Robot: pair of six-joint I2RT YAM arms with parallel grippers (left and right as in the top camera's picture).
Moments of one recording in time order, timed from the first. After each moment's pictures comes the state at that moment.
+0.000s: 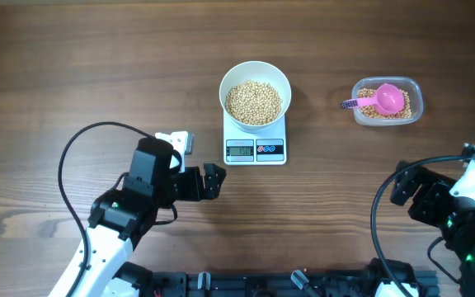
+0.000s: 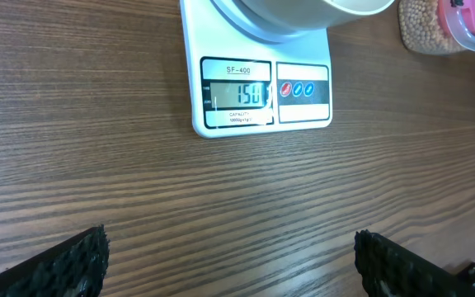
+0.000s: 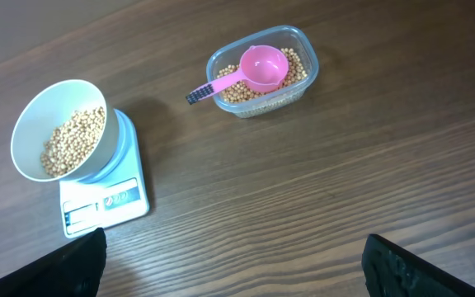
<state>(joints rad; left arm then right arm) -0.36 0.97 0.61 -0.53 0.30 -0.44 -0.16 0.71 1.27 -1.32 -0.06 0.23</state>
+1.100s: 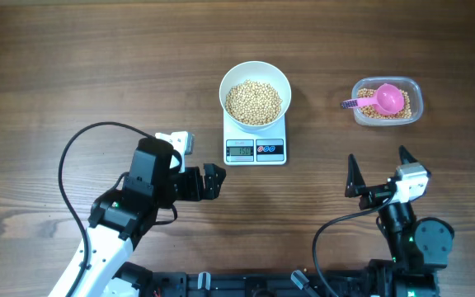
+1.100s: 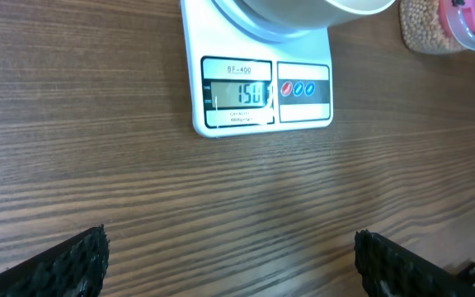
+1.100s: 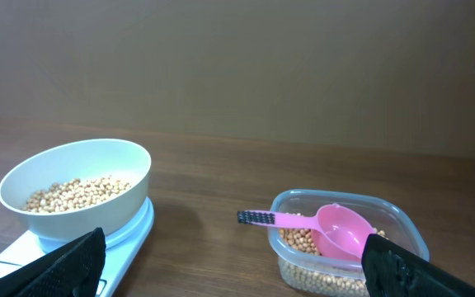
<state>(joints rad) -0.36 0.97 0.61 -0.53 0.30 -0.44 -0.08 0.05 0.13 -0.13 -0.24 -0.03</state>
